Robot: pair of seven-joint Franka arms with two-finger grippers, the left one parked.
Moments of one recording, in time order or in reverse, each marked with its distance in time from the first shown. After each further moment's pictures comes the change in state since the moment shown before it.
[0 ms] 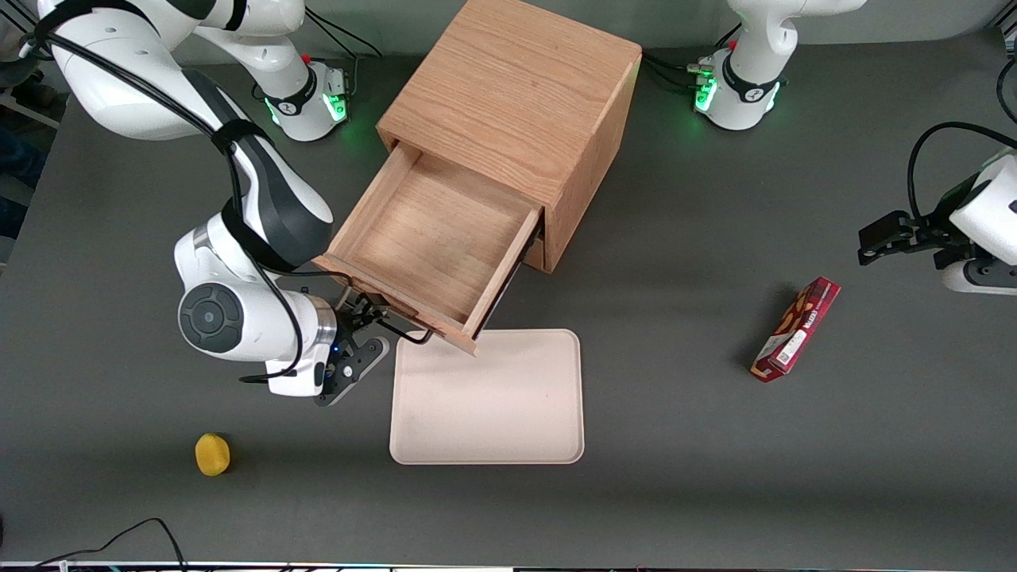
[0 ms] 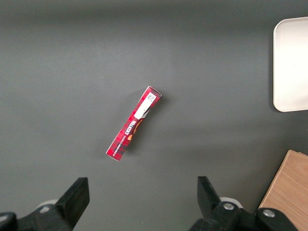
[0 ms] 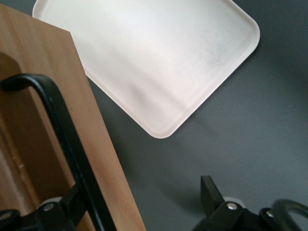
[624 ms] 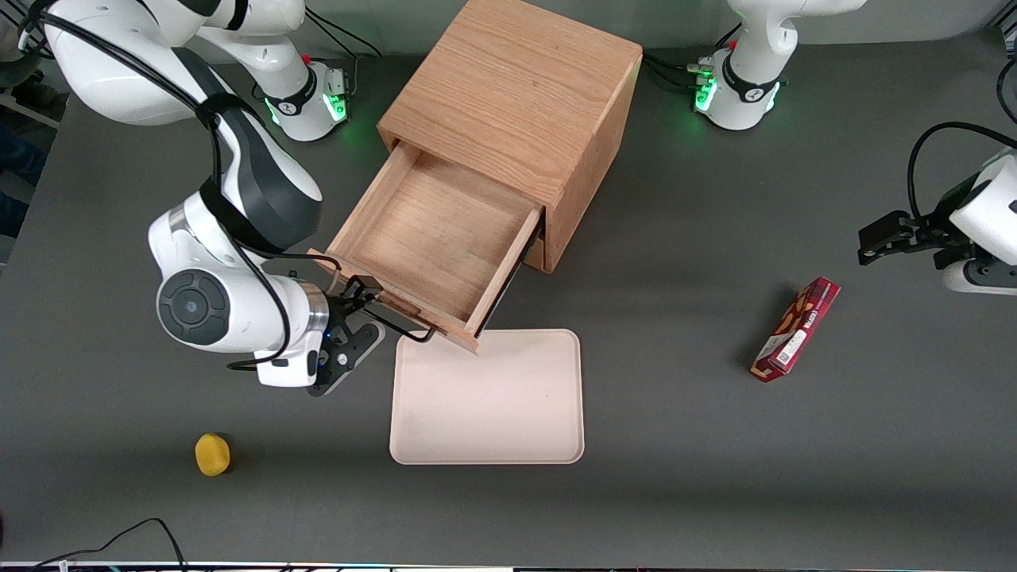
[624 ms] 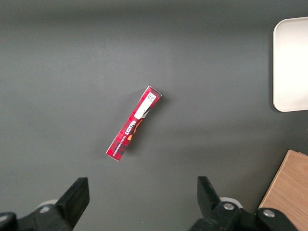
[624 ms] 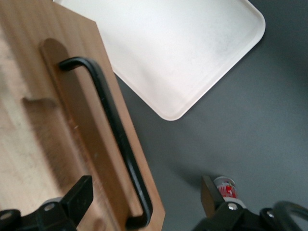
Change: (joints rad) arm 0.032 0.000 0.008 0.135 0.000 -0.184 0.000
